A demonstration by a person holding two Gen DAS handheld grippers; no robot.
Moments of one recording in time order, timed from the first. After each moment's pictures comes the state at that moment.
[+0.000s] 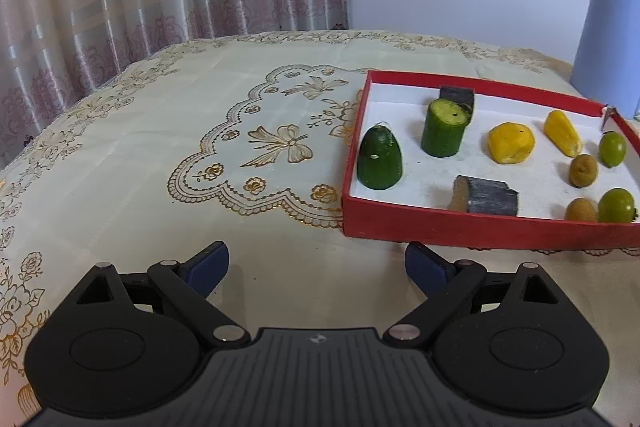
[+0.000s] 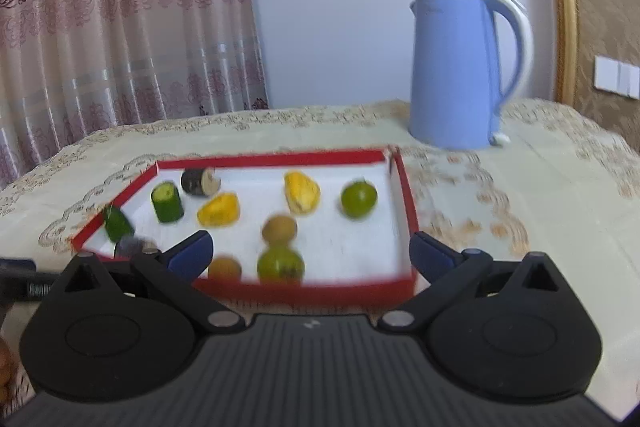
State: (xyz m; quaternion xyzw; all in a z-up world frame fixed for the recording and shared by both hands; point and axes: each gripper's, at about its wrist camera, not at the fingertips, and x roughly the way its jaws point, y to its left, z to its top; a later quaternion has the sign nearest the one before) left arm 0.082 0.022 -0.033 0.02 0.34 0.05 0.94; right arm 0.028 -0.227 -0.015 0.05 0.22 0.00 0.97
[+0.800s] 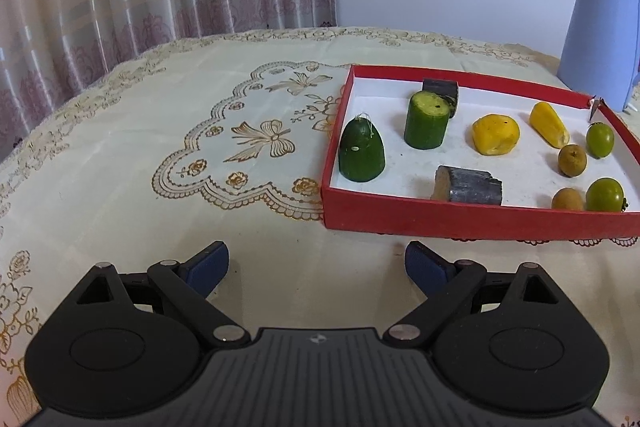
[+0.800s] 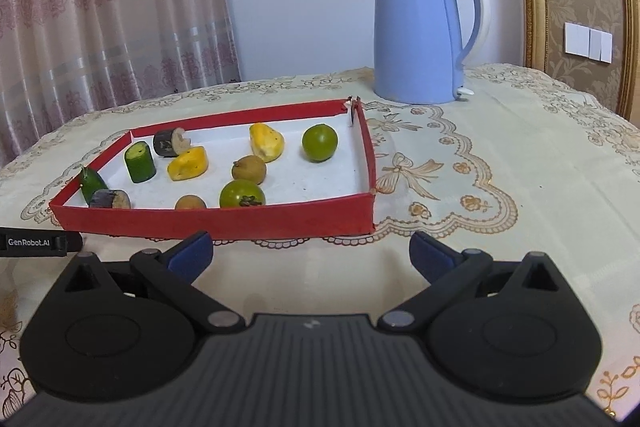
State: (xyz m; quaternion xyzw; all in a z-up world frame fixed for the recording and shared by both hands) left arm 0.084 0.017 -0.037 0.02 0.35 0.04 0.94; right arm 0.011 -0.240 -0.041 0.06 0.24 -0.03 0.97
